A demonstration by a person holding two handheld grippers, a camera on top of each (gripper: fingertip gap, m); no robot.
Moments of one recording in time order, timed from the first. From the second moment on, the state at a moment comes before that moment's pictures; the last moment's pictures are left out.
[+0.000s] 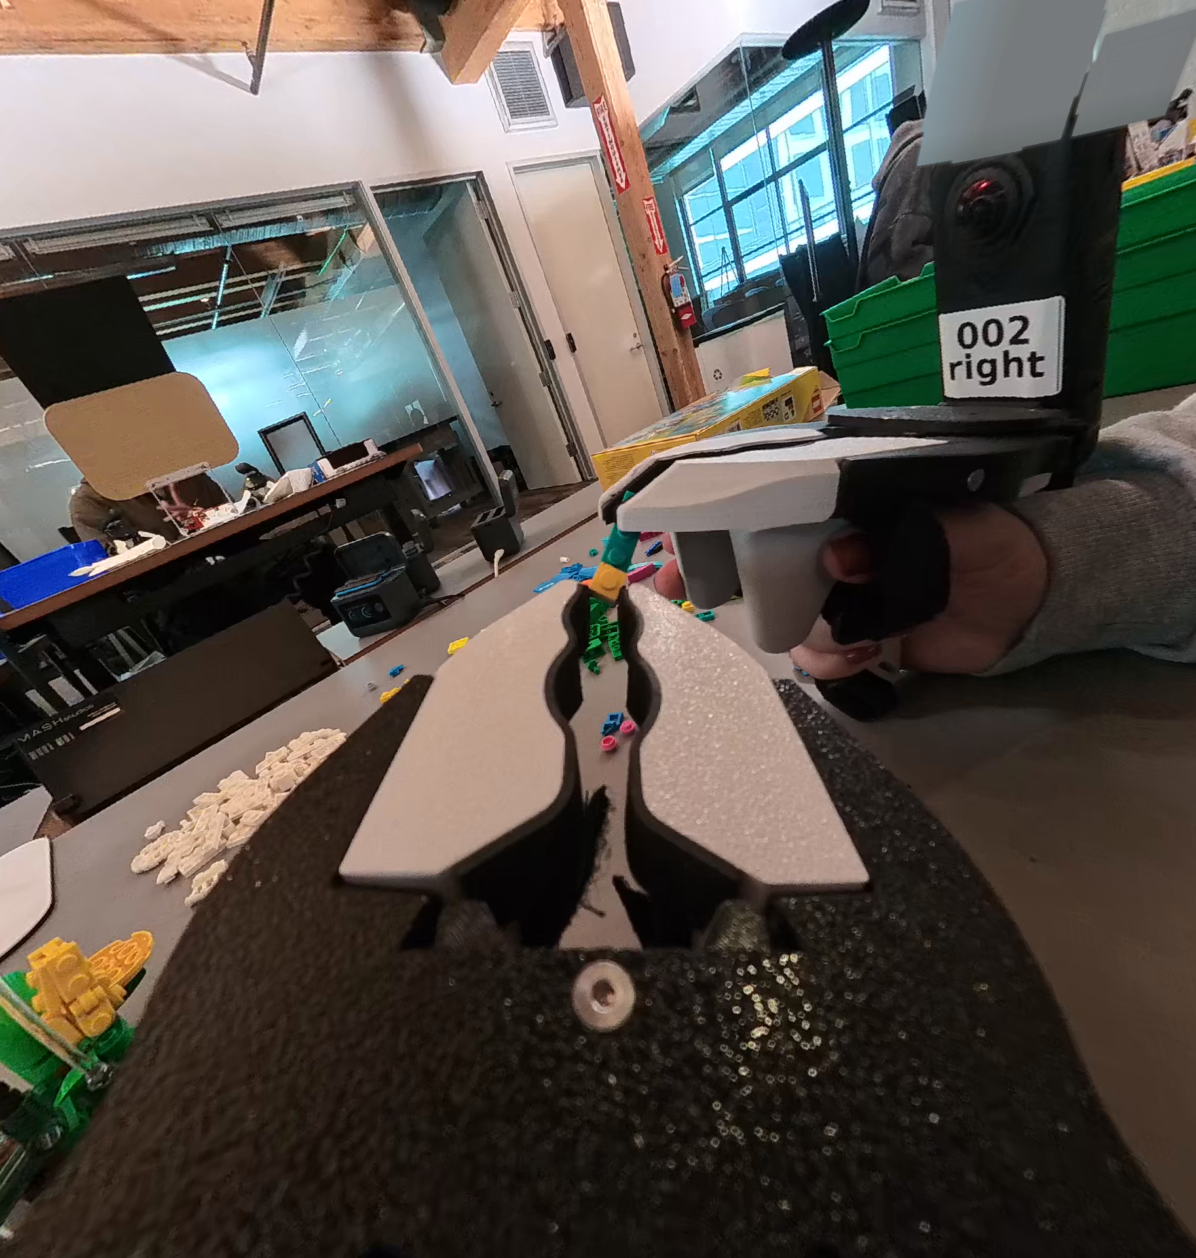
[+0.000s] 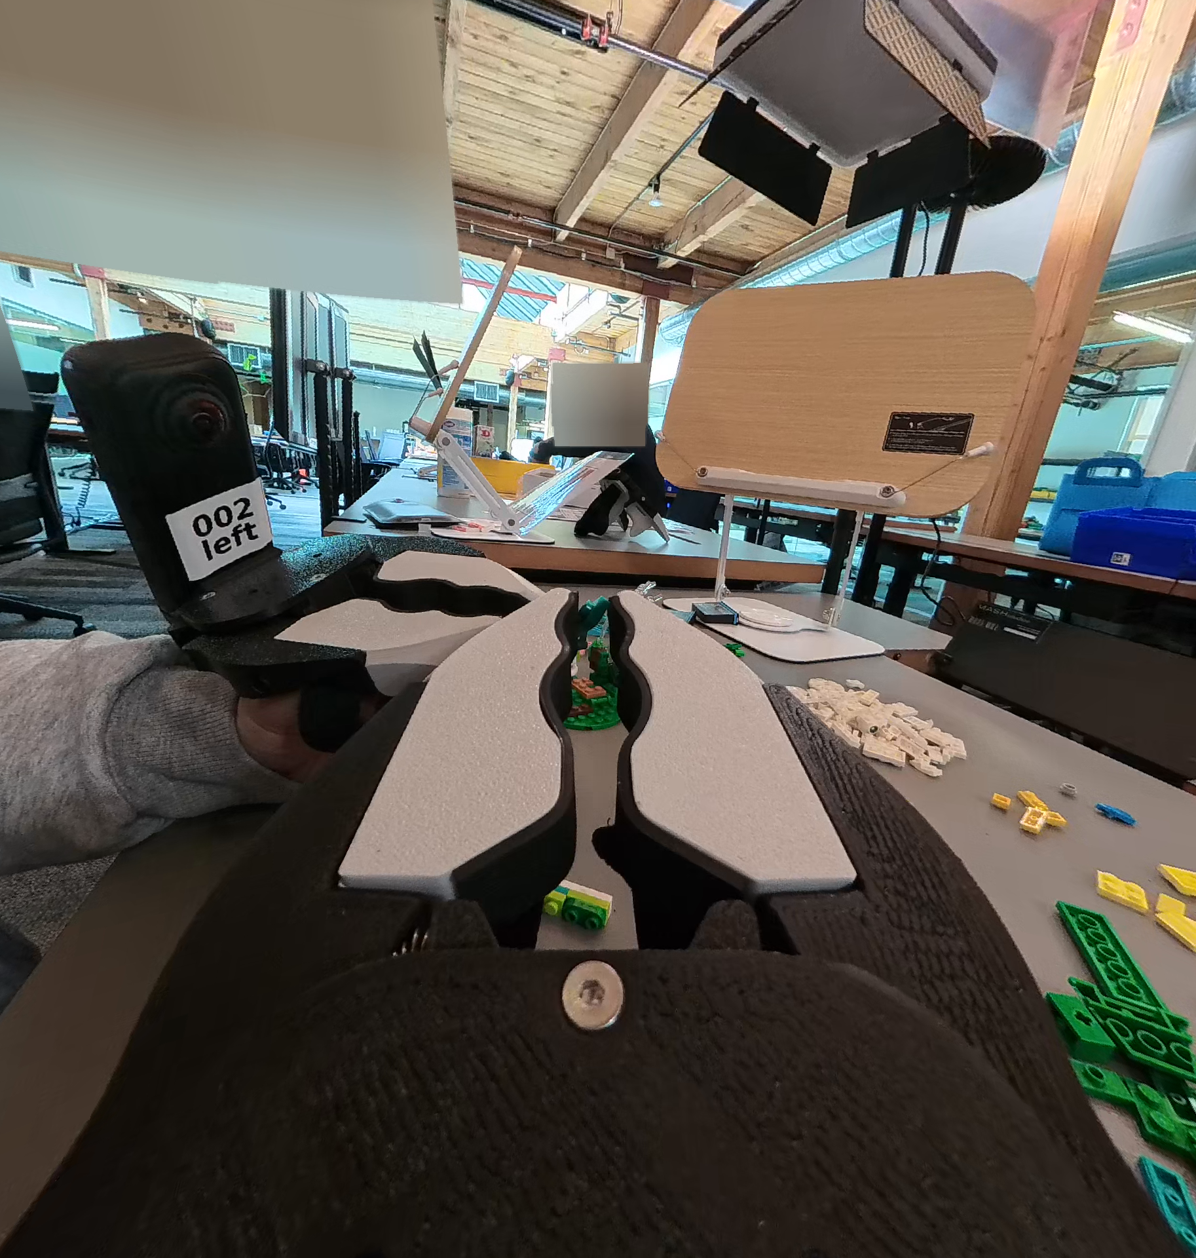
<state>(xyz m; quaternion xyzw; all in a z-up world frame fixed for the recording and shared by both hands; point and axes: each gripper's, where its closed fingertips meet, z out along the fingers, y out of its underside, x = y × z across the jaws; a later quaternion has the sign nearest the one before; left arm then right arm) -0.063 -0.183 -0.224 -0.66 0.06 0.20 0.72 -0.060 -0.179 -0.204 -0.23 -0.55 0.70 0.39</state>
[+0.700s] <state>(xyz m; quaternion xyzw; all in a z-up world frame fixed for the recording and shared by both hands) -0.066 -0.181 -0.228 -0.68 0.05 0.20 0.71 -0.065 -0.175 -0.207 -0.24 -0.56 0.66 0.44</state>
